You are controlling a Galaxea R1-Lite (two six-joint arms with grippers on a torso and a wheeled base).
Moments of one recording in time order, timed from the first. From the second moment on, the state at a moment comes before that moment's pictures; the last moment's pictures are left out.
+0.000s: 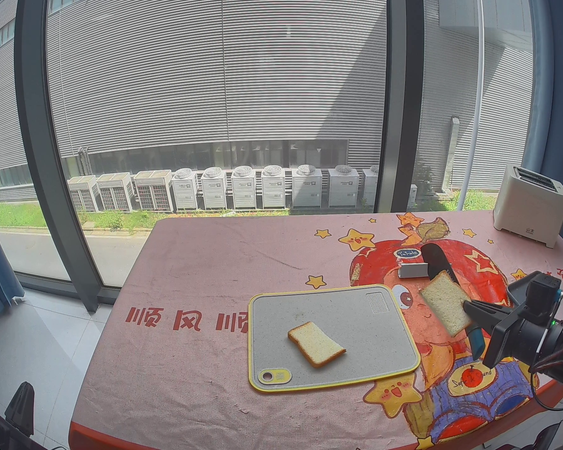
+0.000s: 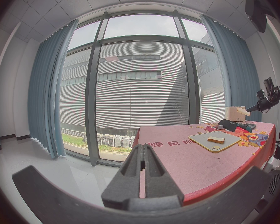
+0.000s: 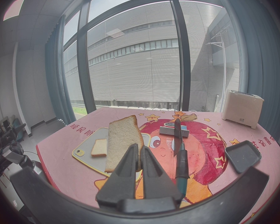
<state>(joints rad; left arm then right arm) 0.00 0.02 -0.02 0.00 0.00 -0.01 0.64 1.21 -0.28 -0.56 -0.26 0.18</state>
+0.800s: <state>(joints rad) 0.00 0.02 -0.02 0.00 0.00 0.00 0.66 1.21 -0.26 -0.56 -0.25 0.19</state>
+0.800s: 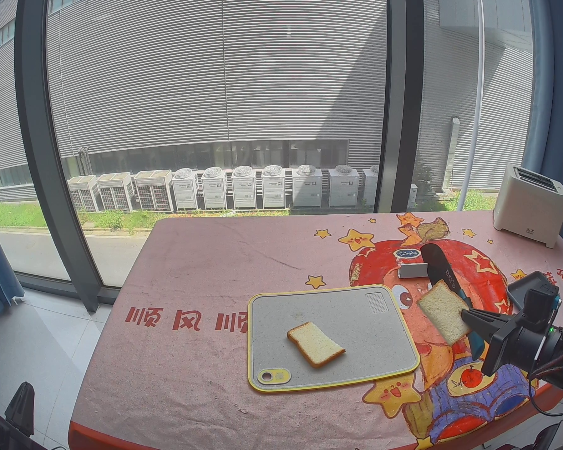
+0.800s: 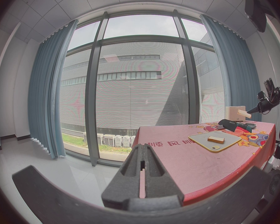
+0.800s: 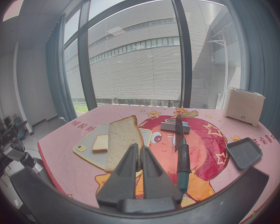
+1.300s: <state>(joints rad) 0.00 0.02 -0.02 0.00 0.00 0.00 0.65 1.20 -0.26 -0.56 -0.26 0.19</state>
